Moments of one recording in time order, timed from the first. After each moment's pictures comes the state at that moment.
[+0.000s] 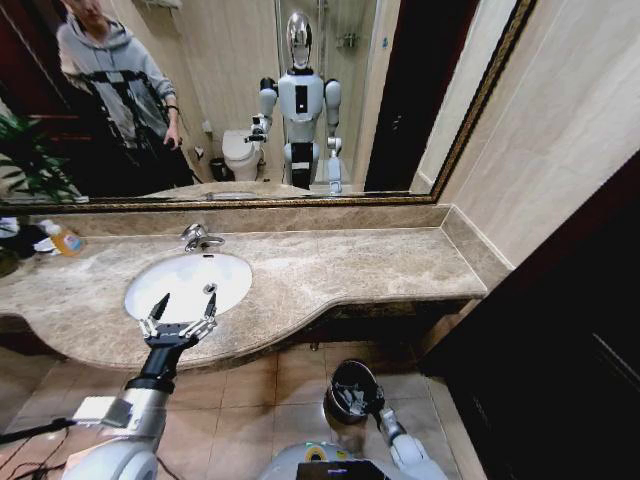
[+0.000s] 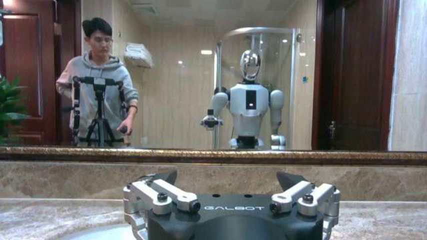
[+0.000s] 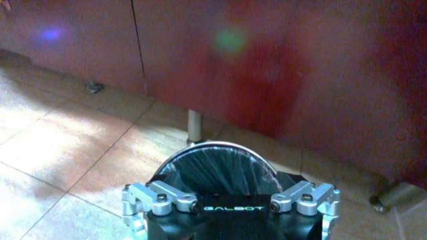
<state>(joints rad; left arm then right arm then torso) 1.84 -1.36 -0.82 -2.47 -0.37 0.04 0.05 -1.21 1.44 0.47 0.79 -0.19 0.38 -0.17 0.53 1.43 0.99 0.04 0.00</state>
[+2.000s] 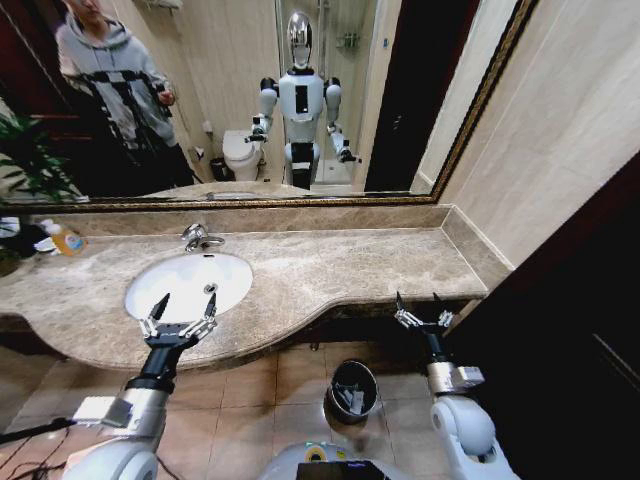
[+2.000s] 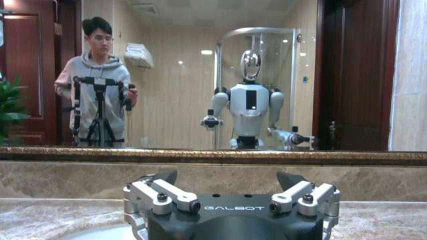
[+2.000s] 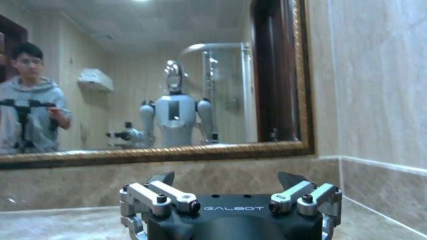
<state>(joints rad) 1.84 -1.36 -0.82 -2.47 -0.37 0.04 0.05 -1.60 1.44 0.64 2.12 0.23 0.21 -0.05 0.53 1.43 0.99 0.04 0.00</state>
